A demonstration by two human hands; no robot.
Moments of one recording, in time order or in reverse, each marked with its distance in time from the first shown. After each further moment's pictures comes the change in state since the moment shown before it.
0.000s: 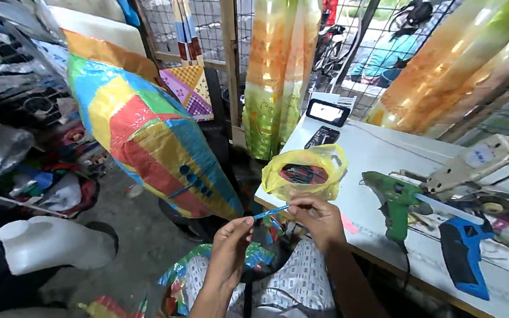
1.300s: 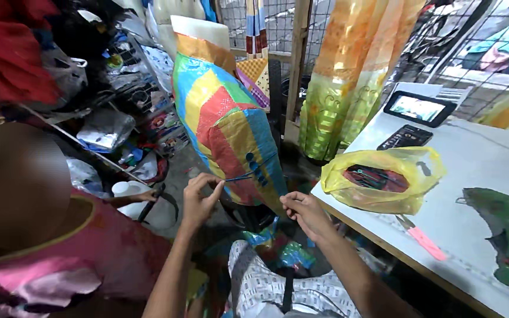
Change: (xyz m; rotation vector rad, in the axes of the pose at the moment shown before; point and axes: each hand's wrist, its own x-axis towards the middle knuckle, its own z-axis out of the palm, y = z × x) left_hand 0.039 0.124 -0.155 1.259 0.118 1.000; right_hand 0.017 0.042 0.114 0.327 -0.215 0.801
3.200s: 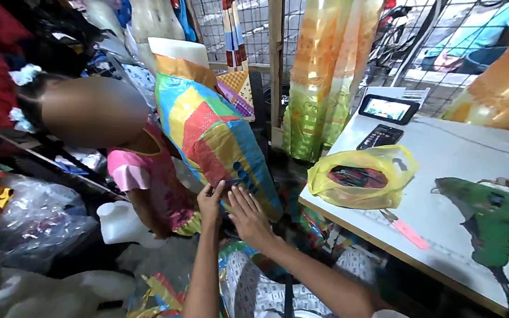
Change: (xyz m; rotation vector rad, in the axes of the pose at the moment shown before) left_hand 0.010 -0.024 0.086 -0.690 0.296 -0.614; right_hand 0.033 0.063 0.087 -1.104 0.096 -1.001
